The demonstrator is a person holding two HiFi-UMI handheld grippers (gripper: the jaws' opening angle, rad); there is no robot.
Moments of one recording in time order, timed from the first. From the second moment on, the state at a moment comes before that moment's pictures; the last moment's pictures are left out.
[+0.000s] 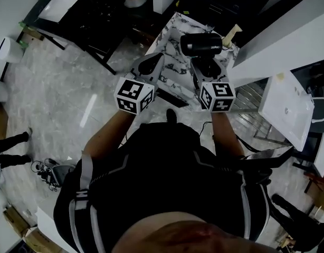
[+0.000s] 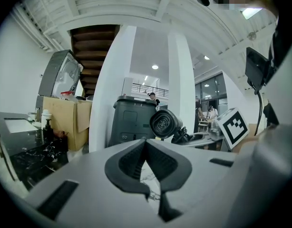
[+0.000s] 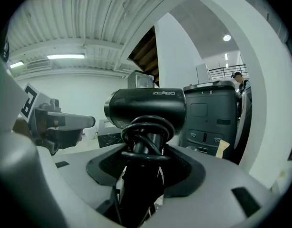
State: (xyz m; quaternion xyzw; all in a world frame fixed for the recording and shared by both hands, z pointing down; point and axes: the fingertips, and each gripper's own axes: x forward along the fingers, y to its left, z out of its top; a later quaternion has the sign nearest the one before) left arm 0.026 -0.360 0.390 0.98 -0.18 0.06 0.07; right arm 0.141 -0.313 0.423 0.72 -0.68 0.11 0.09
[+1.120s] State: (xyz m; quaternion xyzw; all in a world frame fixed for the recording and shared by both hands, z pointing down) left arm 0.061 -0.405 0.499 0.94 -0.28 0.14 0.14; right arm 0.178 -0.398 0.624 0.59 -0.75 0.23 0.22
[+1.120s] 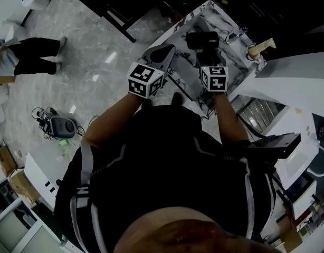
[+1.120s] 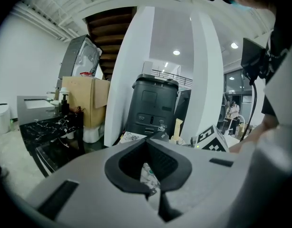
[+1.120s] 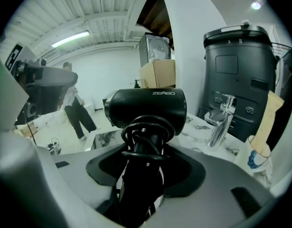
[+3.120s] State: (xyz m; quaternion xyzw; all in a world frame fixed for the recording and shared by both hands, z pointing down) left arm 0.062 -0.404 0.573 0.91 -0.31 0.23 0.17; right arm 0.184 -0.411 0.856 0.55 -0.63 0.44 0.35
